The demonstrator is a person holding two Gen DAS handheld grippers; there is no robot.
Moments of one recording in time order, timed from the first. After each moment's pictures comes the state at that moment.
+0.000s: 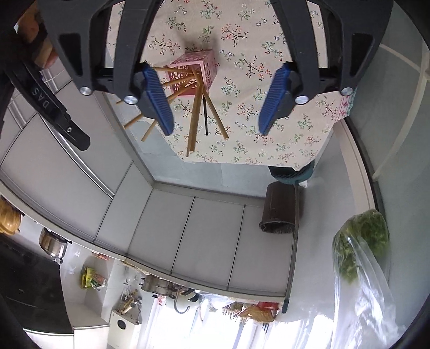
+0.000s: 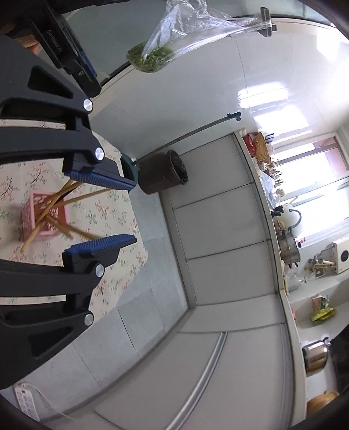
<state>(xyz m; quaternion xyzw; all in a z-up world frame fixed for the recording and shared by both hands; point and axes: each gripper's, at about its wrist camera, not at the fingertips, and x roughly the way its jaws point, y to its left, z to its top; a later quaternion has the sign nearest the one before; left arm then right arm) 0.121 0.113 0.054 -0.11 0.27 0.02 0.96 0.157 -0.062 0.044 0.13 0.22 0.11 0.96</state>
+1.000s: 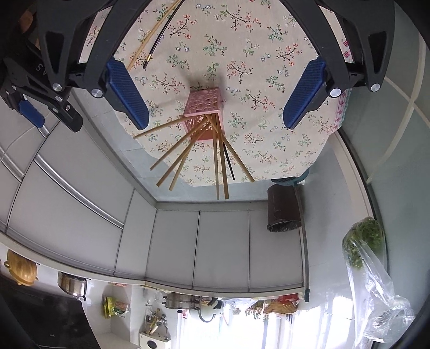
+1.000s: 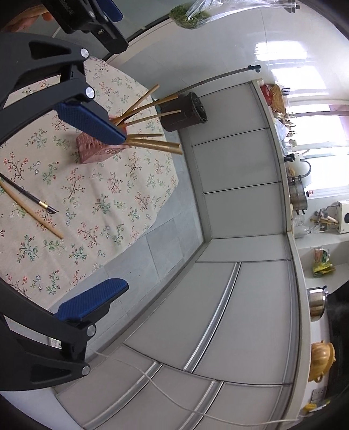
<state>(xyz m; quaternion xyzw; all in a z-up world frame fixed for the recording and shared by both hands) 0.068 0.042 0.023 -0.03 0.29 0.01 0.96 0.063 -0.125 -0.011 0.09 0.28 -0.03 0.96</state>
